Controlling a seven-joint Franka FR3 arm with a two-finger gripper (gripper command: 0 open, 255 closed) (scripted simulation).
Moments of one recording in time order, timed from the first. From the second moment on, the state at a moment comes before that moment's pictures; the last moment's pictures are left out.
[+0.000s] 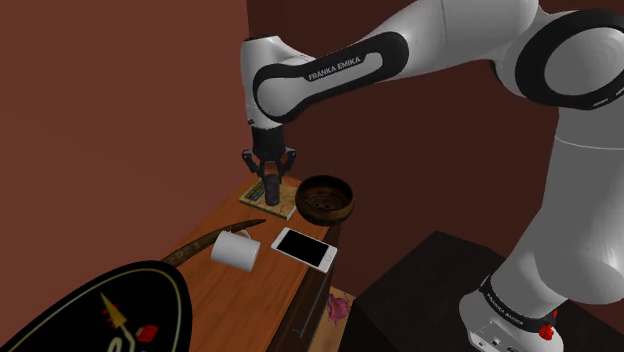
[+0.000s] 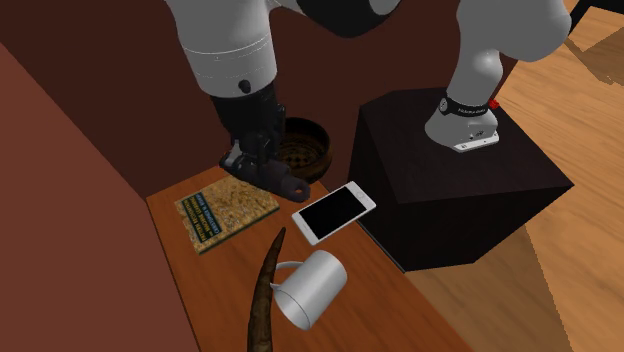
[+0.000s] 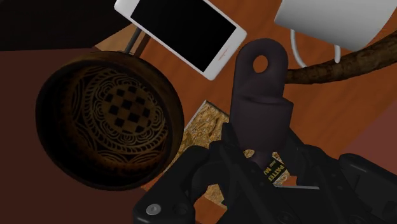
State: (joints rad) arm 0.21 0.34 0.33 -1.69 -0.08 1.97 1.07
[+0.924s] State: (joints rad) arm 0.02 0.07 0.24 -2.04 0.00 2.05 0.78
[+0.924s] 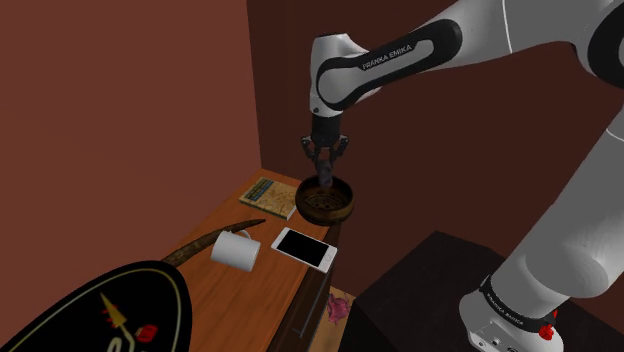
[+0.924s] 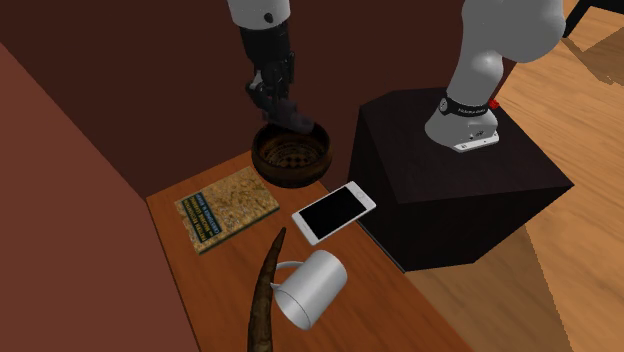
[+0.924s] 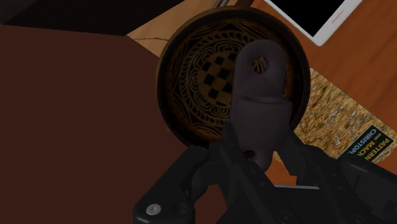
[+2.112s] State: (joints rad) arm 0.02 0.15 0.24 -2.13 -0.02 2.22 0.79
